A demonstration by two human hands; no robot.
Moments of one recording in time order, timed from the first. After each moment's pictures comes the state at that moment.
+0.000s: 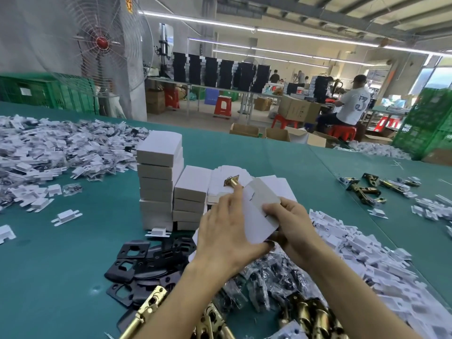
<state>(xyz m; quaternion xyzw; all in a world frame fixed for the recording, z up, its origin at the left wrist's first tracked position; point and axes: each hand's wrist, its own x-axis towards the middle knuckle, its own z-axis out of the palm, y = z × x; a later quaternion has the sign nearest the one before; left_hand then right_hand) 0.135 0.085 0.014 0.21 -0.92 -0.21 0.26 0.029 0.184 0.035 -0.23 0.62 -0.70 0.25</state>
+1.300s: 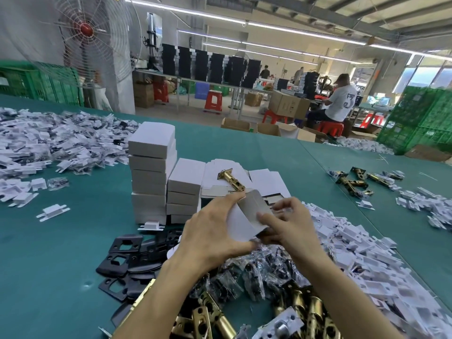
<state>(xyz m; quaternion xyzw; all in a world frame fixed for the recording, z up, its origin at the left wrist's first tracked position) 0.158 0.067 0.005 0.13 -0.91 -0.28 0.28 0.045 0.207 0.025 -0.22 0.71 -0.65 0.14</state>
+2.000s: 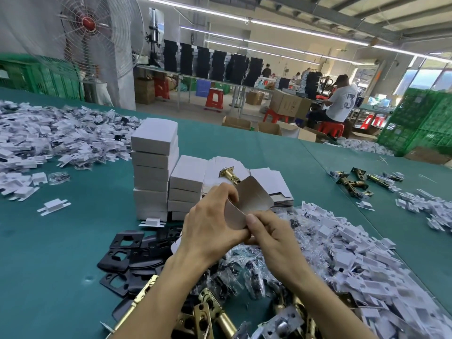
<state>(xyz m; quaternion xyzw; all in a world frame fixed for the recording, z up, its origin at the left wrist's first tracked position) 0.160 0.072 0.012 0.14 -0.86 -0.32 0.37 0.081 0.202 0.015 -0.41 0.72 -0.55 0.10</state>
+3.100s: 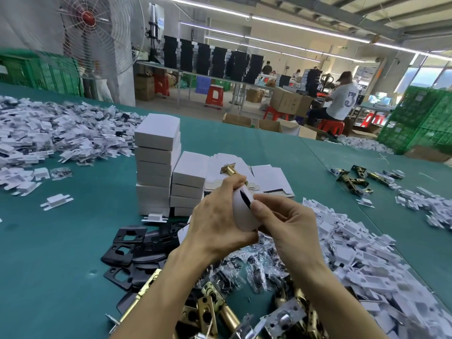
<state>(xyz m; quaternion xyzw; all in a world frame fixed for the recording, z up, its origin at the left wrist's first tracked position) 0.163 0.074 0.017 0.09 -0.87 -0.33 0.36 0.093 0.207 0.038 -0.33 0.66 -0.67 0.08</state>
